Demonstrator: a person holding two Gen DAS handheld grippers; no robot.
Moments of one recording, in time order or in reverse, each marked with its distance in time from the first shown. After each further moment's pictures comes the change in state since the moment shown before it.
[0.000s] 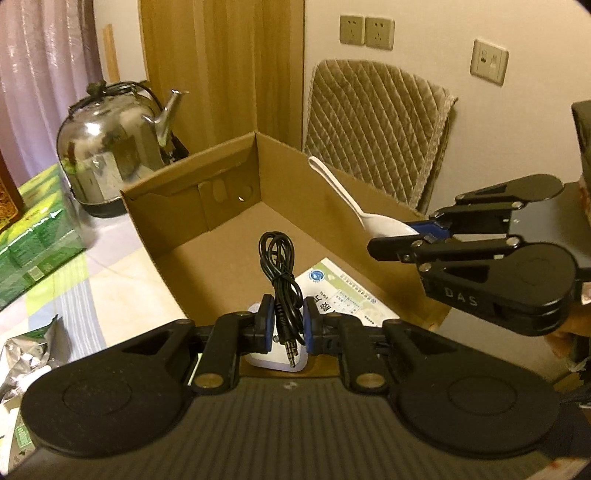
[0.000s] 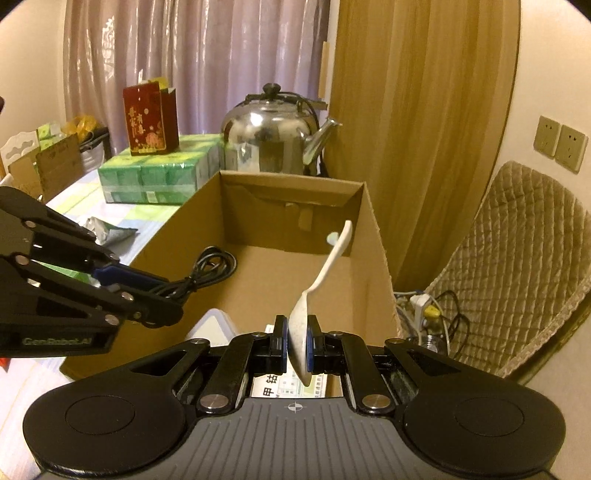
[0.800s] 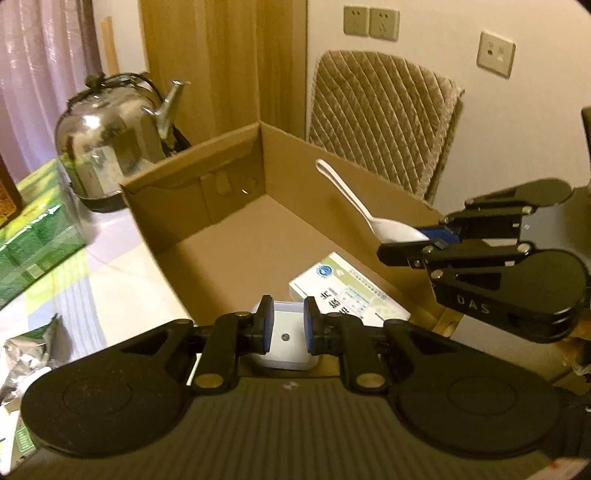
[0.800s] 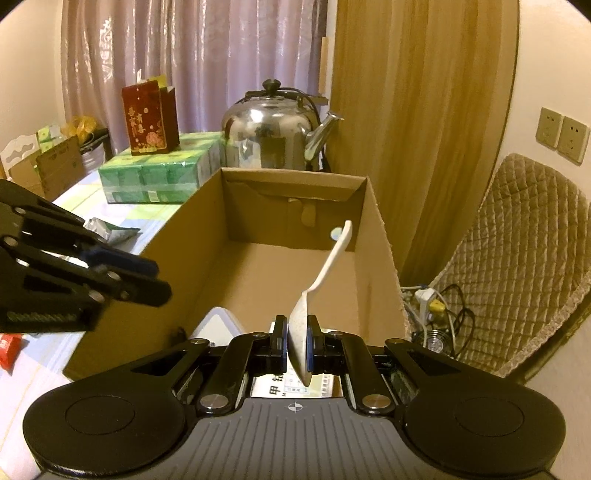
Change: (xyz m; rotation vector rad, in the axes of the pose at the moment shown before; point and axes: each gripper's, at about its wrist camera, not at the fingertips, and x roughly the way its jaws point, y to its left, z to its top) left arm -0.001 0.008 0.000 -0.008 0.002 0.022; right arm 0.002 0.003 0.005 0.020 0.008 0.014
